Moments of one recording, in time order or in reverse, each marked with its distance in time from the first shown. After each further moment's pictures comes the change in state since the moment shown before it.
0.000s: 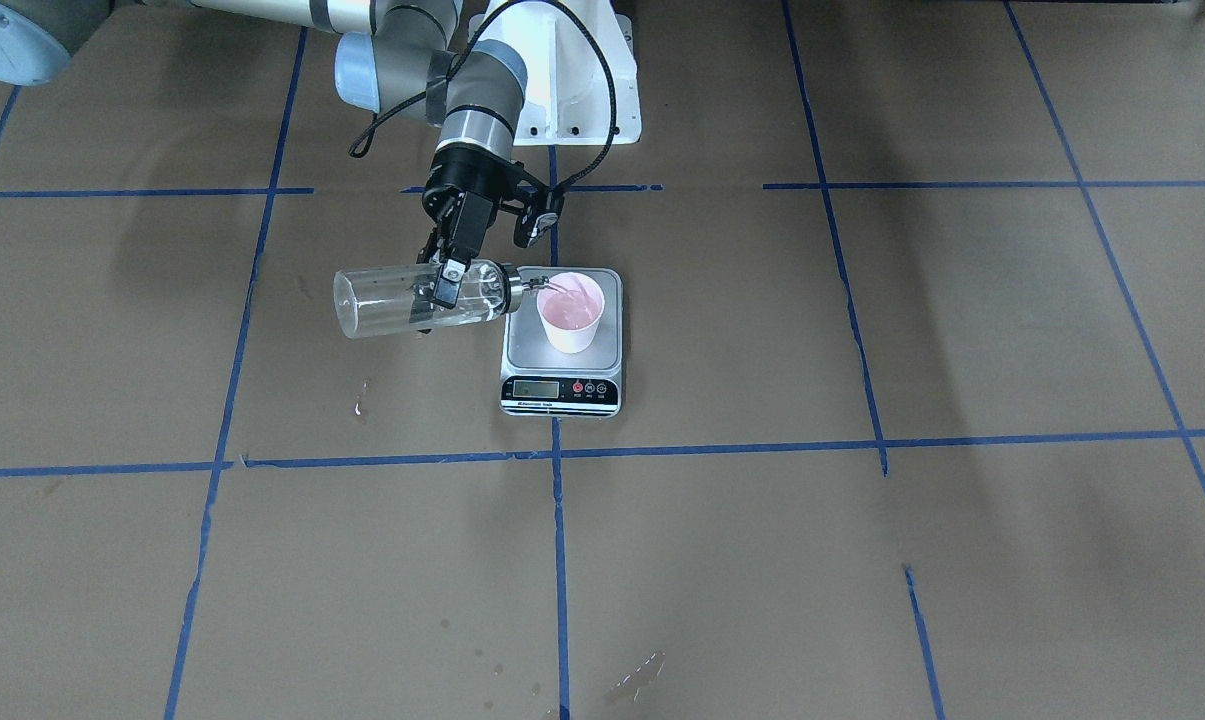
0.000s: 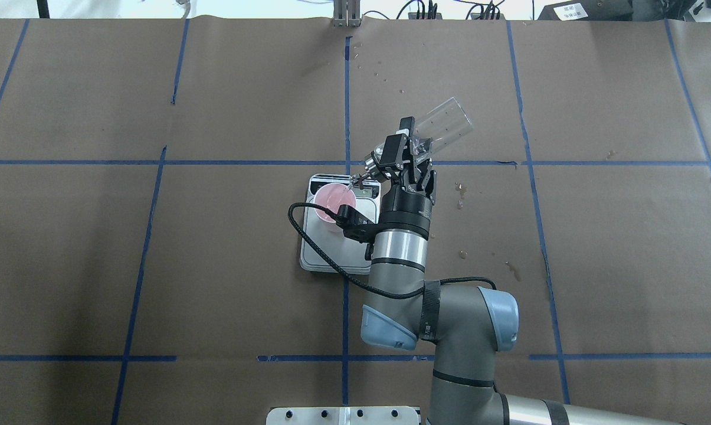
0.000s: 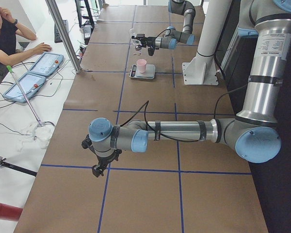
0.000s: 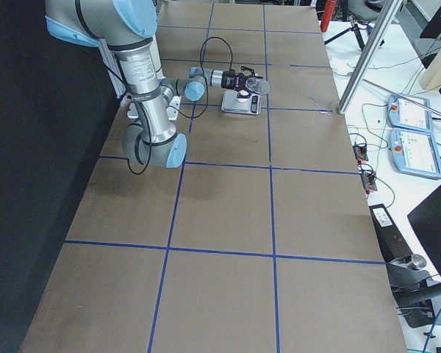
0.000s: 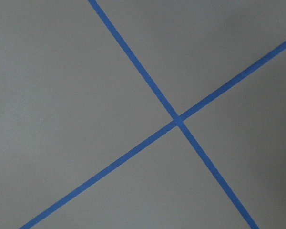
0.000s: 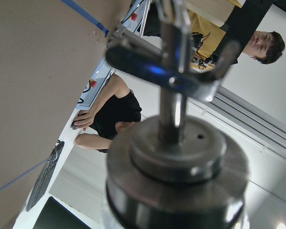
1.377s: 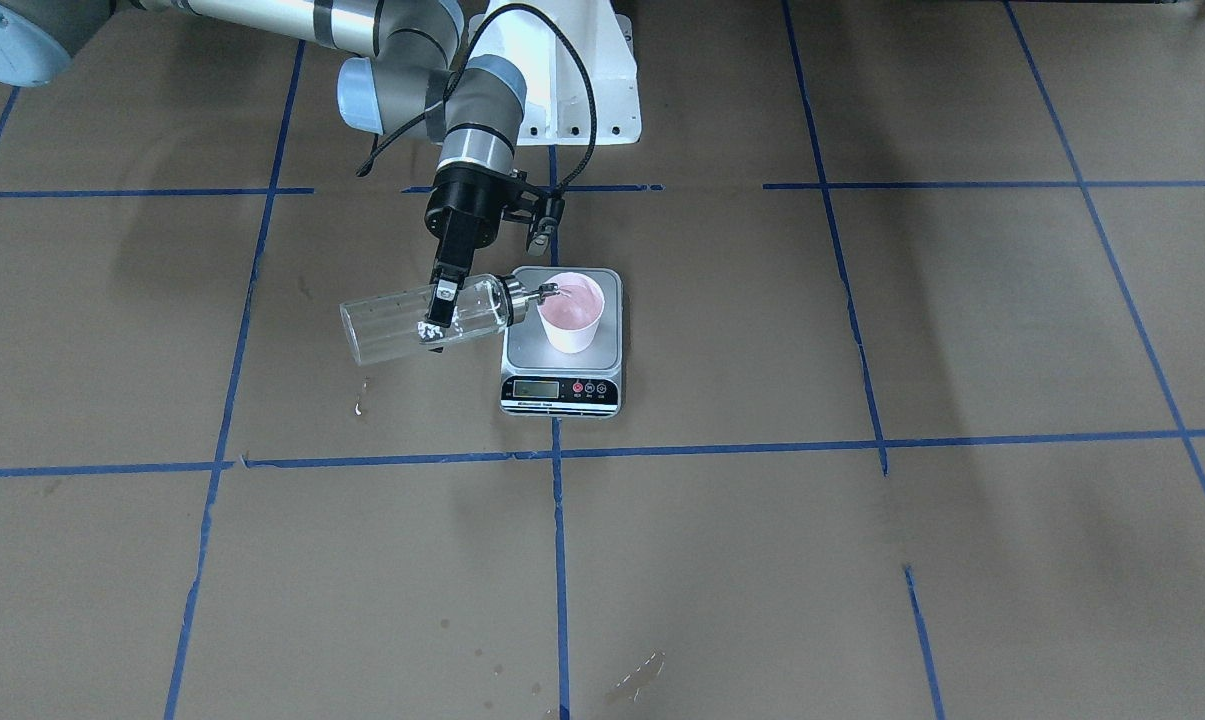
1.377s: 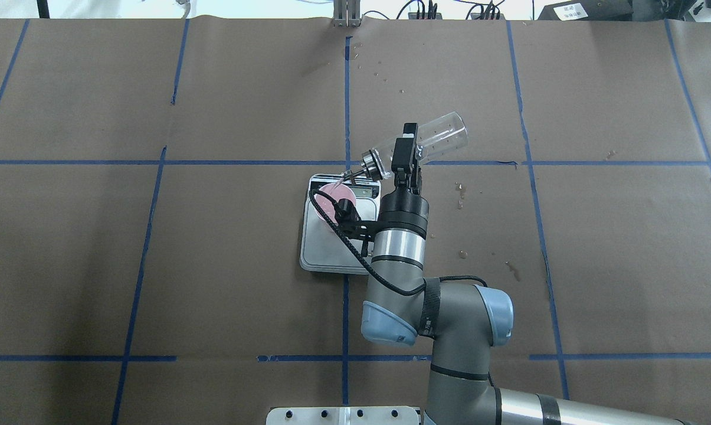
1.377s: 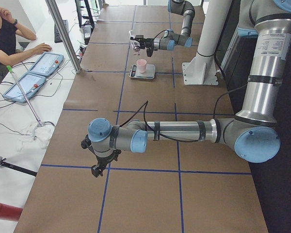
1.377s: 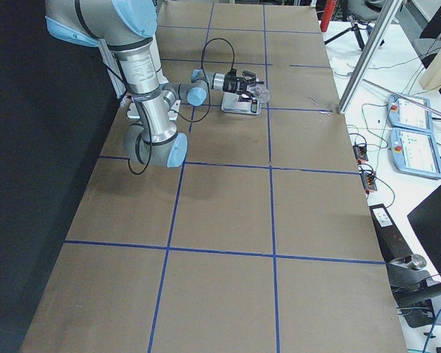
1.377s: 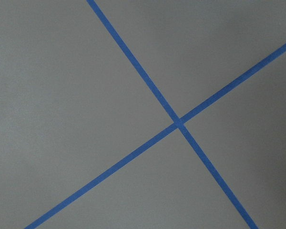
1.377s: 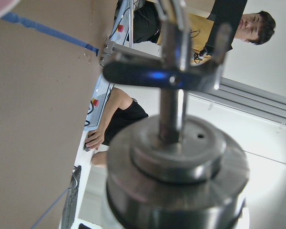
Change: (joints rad) left arm 0.000 -0.007 0.000 0.001 0.000 -0.001; right arm 0.005 0.006 -0.070 0.150 0.083 0.331
